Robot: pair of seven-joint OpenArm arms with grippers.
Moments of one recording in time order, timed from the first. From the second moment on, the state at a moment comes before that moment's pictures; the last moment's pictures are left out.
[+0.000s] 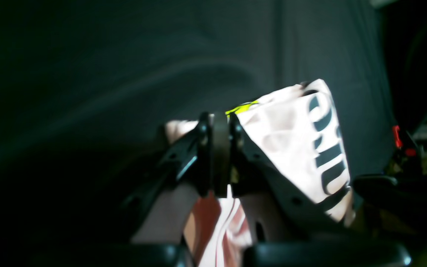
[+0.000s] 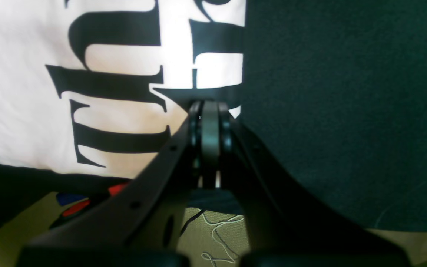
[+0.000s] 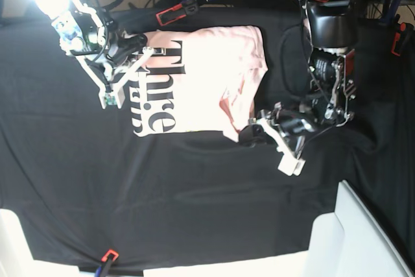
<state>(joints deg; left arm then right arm) -9.3 -7.9 -10.5 63.1 -37.2 -39.7 46.9 -12.8 19.3 -27.8 101.0 22.9 -24.8 -52.6</state>
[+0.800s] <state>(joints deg) -12.6 -8.5 -10.3 55.6 -37.1 -39.6 42.2 -12.8 19.3 -27.8 101.0 22.9 -24.8 -52.6</state>
